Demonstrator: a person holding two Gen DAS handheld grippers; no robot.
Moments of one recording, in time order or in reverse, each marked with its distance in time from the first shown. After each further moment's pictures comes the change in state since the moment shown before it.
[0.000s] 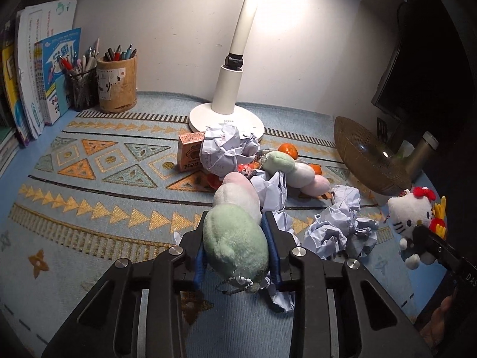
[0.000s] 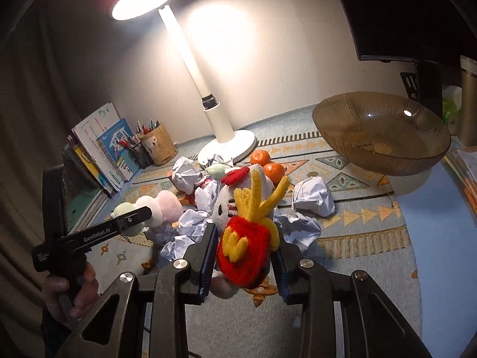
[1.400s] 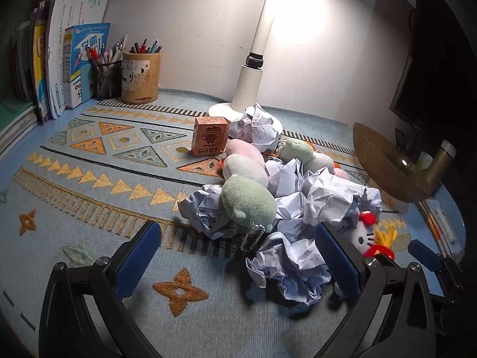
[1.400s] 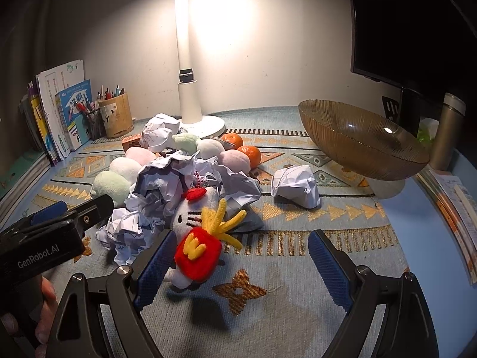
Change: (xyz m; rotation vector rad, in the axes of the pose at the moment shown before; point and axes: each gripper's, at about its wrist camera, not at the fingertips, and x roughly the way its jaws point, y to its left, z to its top) left arm 0.021 -0.001 -0.039 -0.076 -0.097 0.106; right arm 0.065 0.030 -0.050 -0.172 0.006 -0.308
